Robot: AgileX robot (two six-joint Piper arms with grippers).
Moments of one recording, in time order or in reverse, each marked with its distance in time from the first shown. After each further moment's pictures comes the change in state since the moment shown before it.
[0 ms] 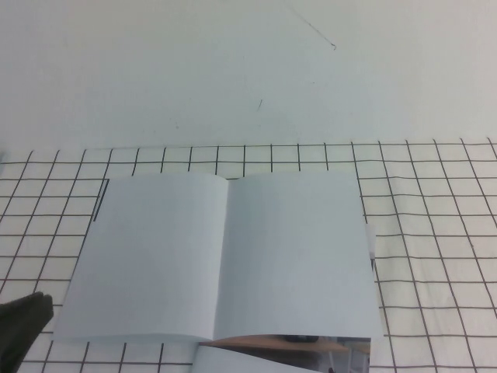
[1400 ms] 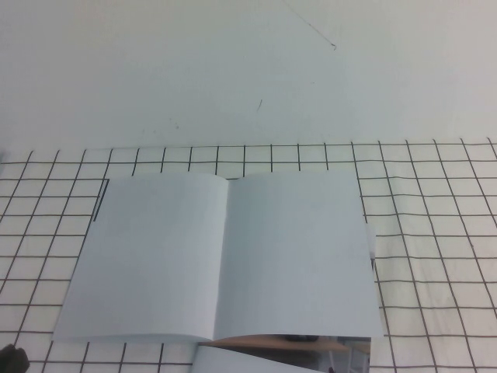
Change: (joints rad) right arm 0.000 -0.450 0.344 0.027 -0.022 0.186; left arm 0.061 -0.370 0.162 -0.023 0.023 0.003
